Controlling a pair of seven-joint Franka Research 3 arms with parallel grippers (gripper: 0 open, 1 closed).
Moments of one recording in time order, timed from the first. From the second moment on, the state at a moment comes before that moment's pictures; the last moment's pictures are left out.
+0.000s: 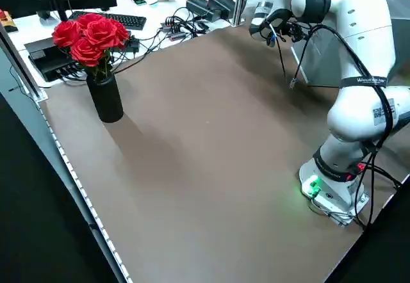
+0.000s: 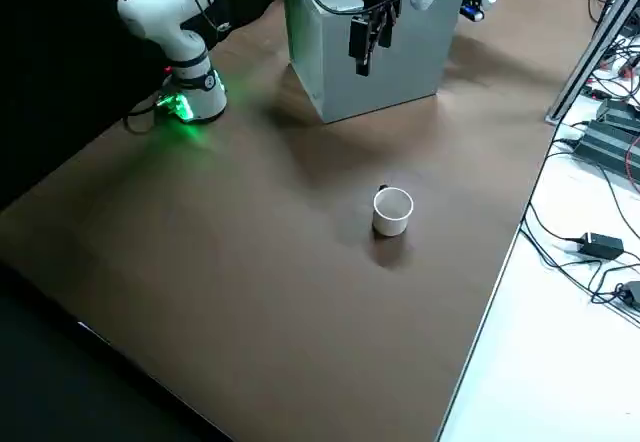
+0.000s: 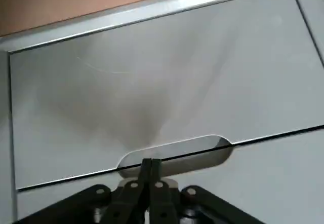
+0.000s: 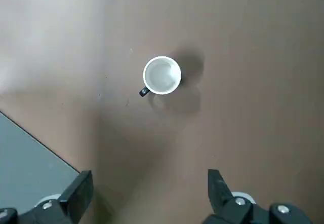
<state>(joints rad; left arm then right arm) -0.28 0.78 -0.19 -1.49 -1.03 1.71 -0.66 -0.17 0.18 0.03 -1.38 -0.02 1.59 -0.19</state>
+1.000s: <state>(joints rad) -0.30 0.80 -0.19 -1.52 -1.08 1.73 -0.75 -0.16 0.18 0.04 -1.38 -0.02 1.59 -0.19</state>
